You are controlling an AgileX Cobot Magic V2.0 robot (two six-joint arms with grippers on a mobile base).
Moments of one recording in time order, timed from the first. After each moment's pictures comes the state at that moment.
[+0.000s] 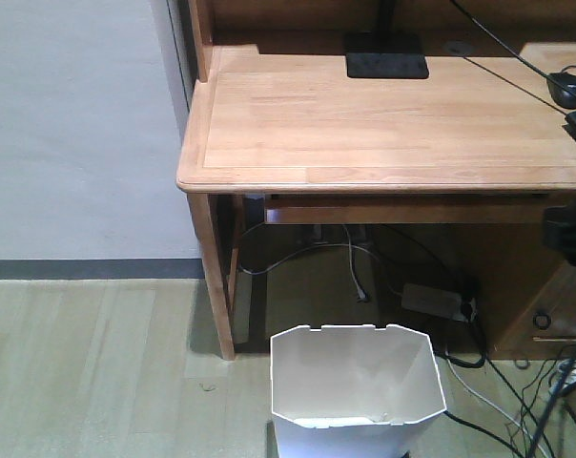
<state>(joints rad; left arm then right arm) 0.01 -0.01 0.03 -0.04 0.26 -0.04 -0.02 0.94 -0.68 0.05 0.60 -0.09</state>
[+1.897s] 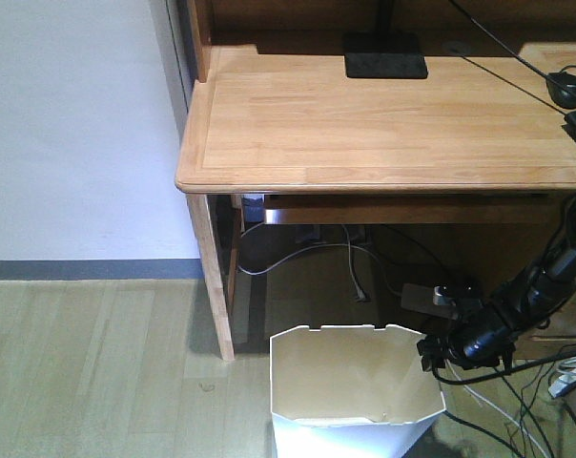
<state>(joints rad) 0.01 -0.01 0.03 -0.04 0.26 -0.04 -0.15 2.75 -1.21 1.01 0.23 -1.24</state>
